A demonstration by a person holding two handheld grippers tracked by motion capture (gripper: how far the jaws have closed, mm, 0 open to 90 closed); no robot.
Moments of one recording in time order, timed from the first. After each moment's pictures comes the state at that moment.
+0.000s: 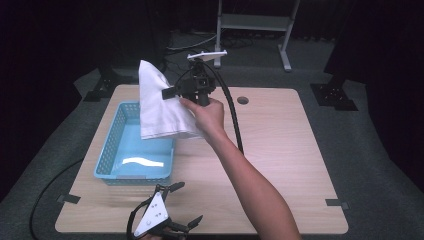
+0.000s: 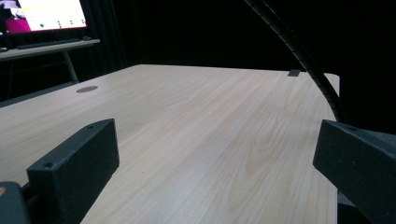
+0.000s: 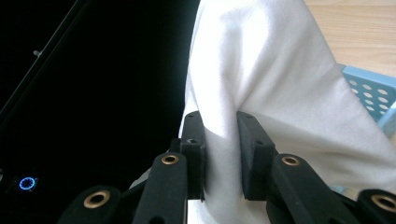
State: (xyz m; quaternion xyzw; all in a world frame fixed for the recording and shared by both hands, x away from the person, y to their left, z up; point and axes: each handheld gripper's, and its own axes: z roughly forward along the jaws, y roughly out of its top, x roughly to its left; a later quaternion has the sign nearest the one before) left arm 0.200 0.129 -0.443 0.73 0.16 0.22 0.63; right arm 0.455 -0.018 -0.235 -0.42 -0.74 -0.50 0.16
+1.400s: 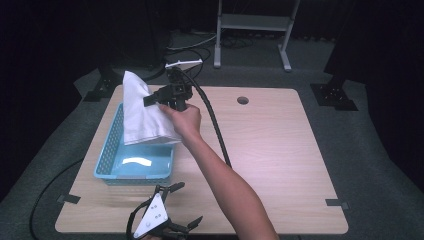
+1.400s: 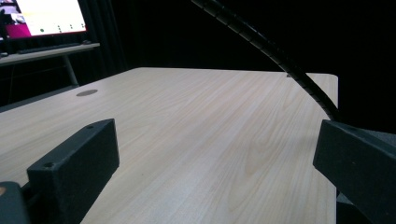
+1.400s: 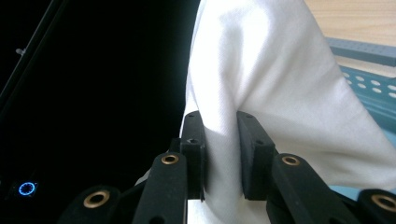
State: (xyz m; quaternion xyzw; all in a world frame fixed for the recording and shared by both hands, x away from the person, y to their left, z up) left arm 0.199 0.129 -0.444 0.73 0.16 0.23 0.63; right arm 0.470 0.039 -0.268 -0.43 -0.74 -0.47 0.19
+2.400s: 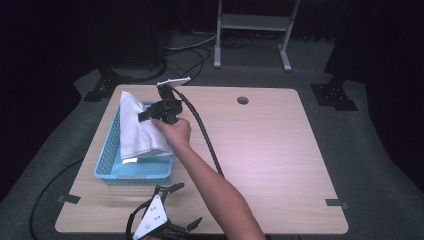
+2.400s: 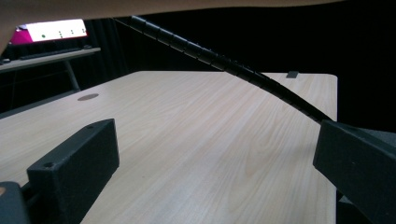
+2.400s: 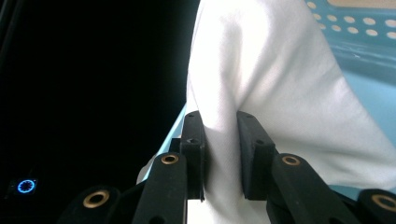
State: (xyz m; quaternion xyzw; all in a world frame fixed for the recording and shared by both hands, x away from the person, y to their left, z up) left arm 0.197 0.130 -0.444 0.73 0.15 0.23 0.63; right arm 0.477 0.070 -0.327 -0.45 -0.75 -0.44 0.22
